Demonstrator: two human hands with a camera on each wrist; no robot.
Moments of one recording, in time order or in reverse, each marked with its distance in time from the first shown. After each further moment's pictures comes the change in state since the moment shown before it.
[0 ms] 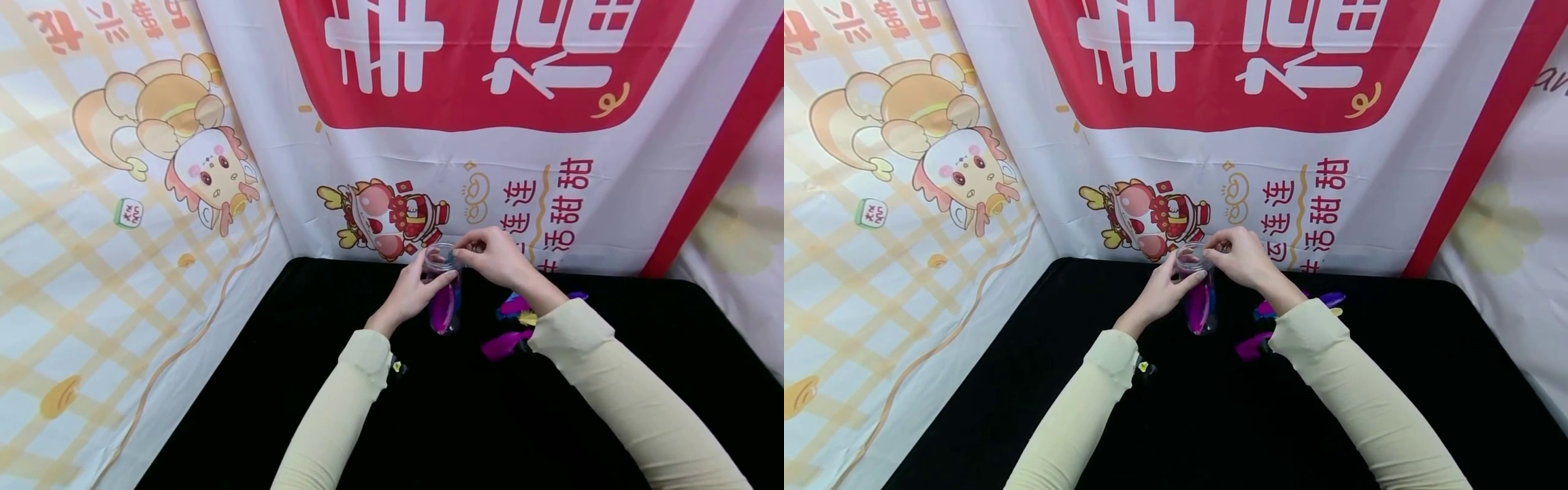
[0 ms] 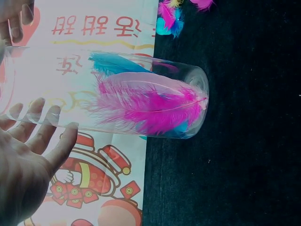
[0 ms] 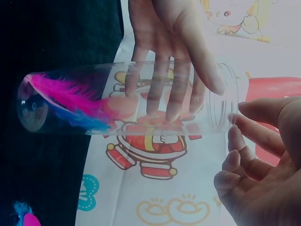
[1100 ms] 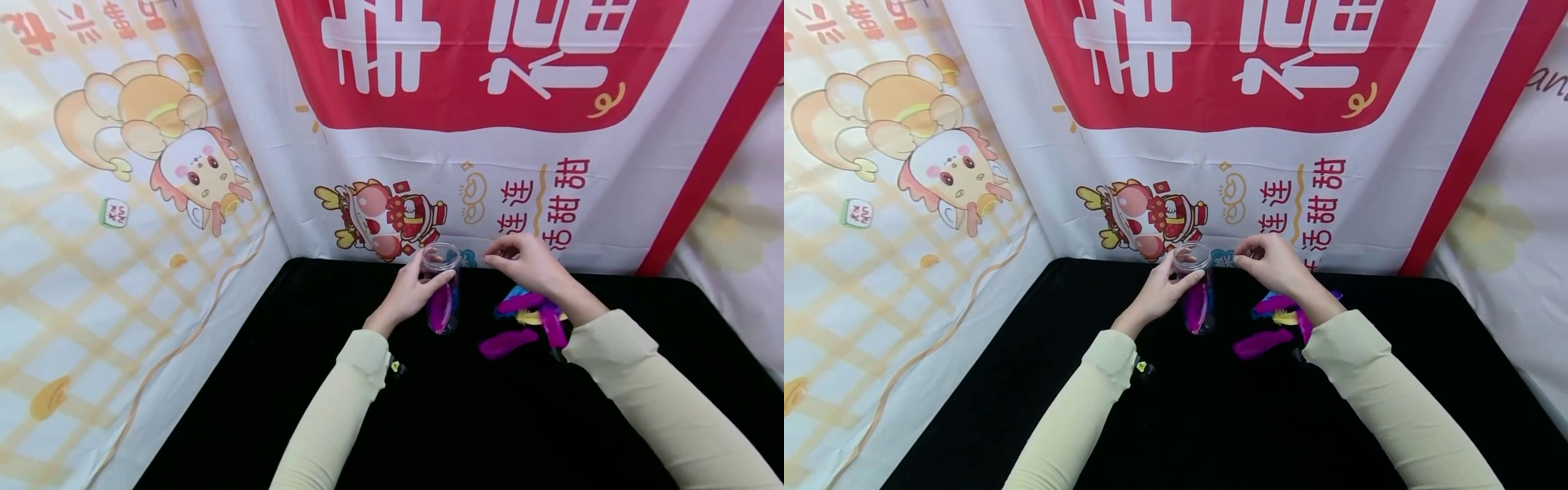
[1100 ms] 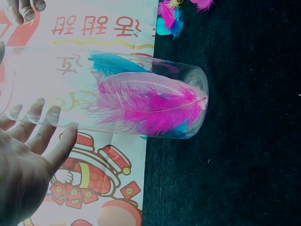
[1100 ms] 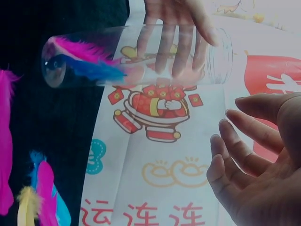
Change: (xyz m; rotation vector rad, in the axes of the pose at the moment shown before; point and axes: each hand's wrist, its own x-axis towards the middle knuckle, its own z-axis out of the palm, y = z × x) left_hand 0.000 0.001 0.000 -0.027 0.001 -0.002; right_hand -0.031 0.029 -0.032 -0.024 -0.011 0.043
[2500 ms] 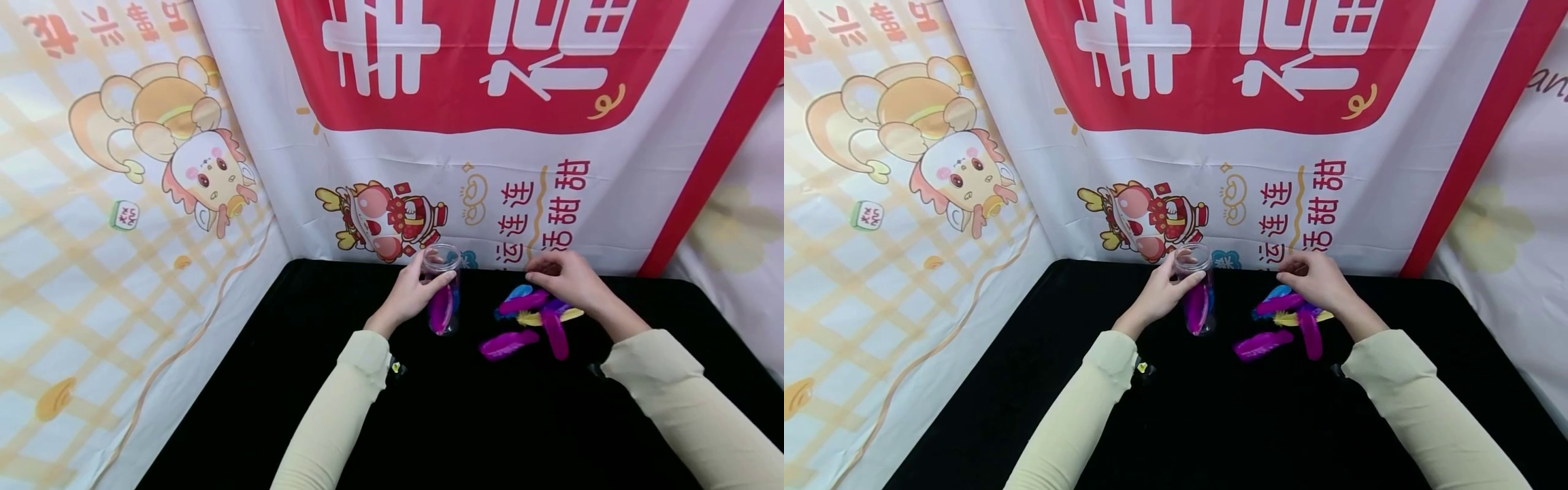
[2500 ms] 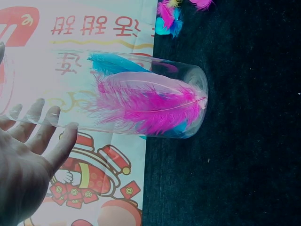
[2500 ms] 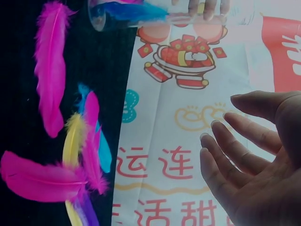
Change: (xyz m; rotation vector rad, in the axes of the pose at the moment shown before) left_hand -0.014 0.037 -0.004 -0.030 -0.023 -0.044; right_hand -0.034 0.062 -0.023 -0.066 0.006 0.071
